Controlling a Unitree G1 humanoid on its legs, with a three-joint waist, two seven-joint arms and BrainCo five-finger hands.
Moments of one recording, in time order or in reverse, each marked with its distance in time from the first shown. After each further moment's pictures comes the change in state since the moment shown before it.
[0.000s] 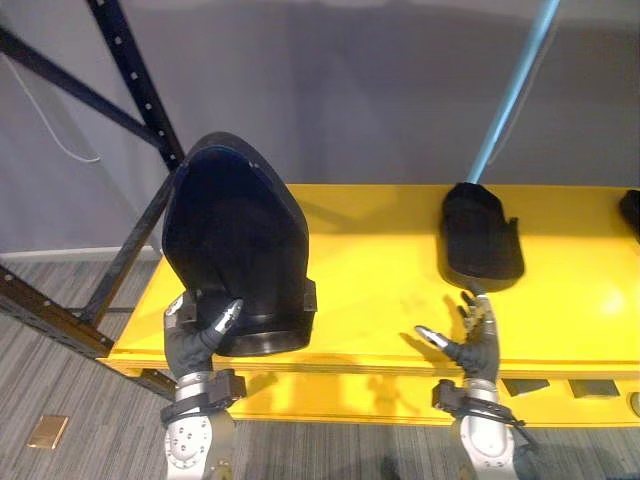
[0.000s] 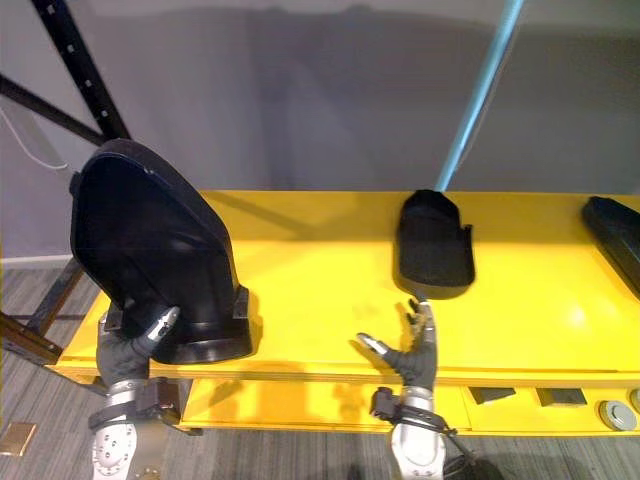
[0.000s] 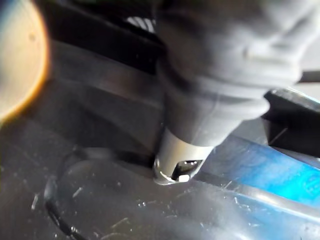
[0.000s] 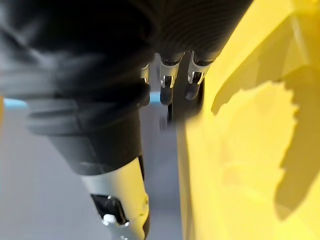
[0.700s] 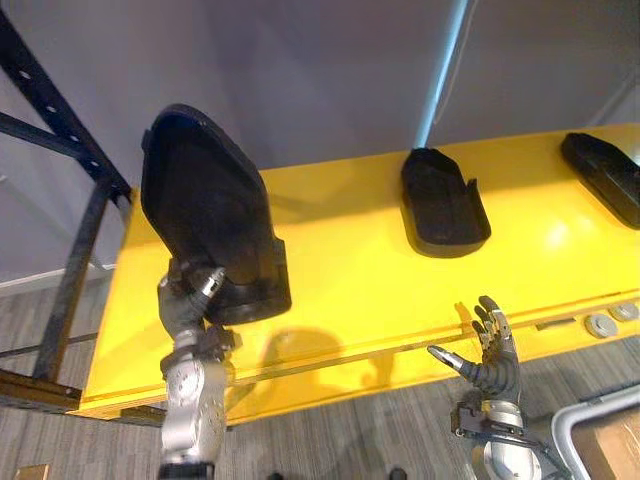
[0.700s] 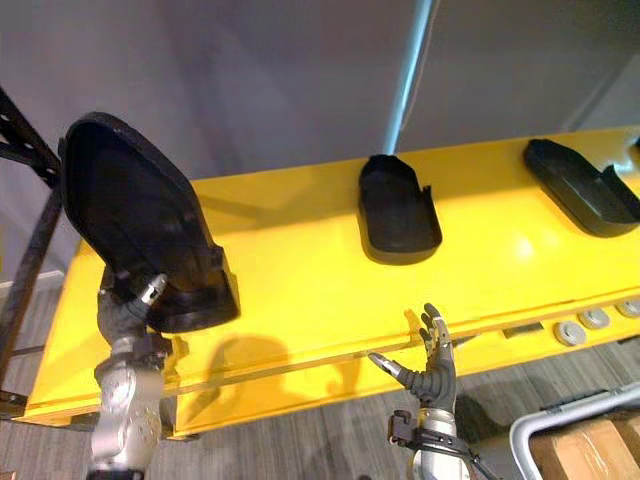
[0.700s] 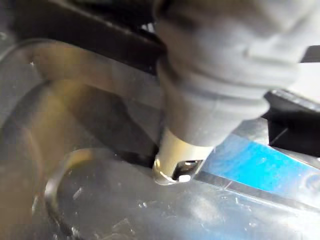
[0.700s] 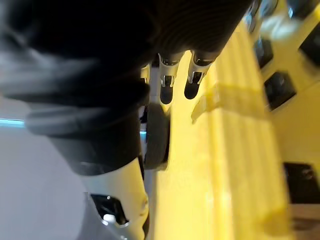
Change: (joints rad) left arm -0.493 0.185 0.149 0.434 -0.181 0.049 0.097; right arm 0.172 -0.051 -0.102 -0.095 -0.017 0.004 0.059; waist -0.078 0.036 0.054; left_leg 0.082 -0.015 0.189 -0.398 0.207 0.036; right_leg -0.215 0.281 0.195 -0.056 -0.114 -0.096
